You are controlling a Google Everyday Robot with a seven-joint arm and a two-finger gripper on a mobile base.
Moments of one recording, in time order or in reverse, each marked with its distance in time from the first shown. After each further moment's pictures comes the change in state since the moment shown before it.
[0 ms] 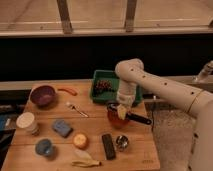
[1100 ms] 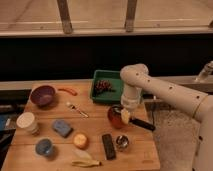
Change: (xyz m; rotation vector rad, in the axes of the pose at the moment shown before) arm 0.030 -0.007 0.016 -0.039 -0.012 0.090
